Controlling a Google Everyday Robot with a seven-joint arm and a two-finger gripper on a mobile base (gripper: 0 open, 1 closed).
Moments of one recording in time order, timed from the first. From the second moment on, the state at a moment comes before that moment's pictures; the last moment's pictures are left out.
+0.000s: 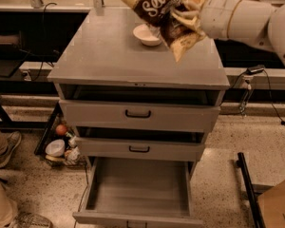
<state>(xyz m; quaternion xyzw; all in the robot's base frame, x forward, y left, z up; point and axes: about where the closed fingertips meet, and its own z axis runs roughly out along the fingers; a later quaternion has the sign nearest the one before) 0.671 -0.109 1.033 -0.55 0.48 -0.02 0.69</state>
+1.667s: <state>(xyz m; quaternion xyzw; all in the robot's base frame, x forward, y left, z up) 0.782 -0.165 0.947 -0.51 0.60 -0.05 0.61</state>
